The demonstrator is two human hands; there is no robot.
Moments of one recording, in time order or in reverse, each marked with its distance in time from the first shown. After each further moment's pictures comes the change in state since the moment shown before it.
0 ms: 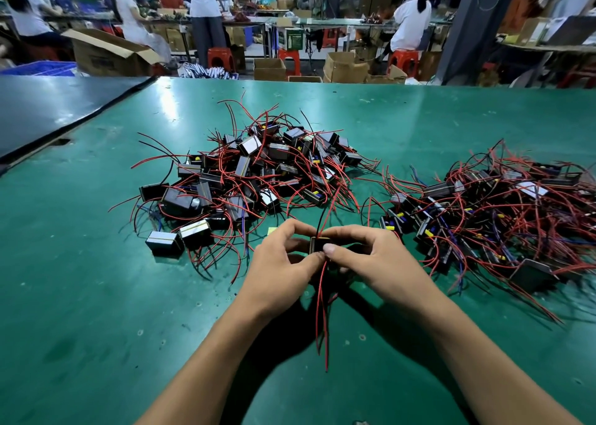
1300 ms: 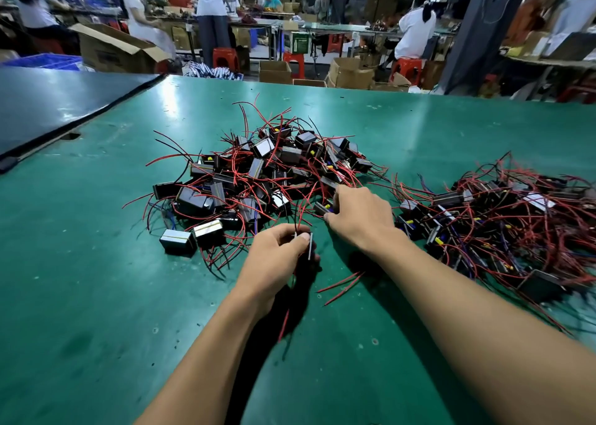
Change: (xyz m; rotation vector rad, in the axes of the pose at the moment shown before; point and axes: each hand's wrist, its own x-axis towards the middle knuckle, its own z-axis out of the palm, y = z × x) left_hand 0.014 0.004 -0.015 -0.332 0.112 -0.254; right_hand 0.112 -0.004 0.025 -1.100 0.196 -0.009
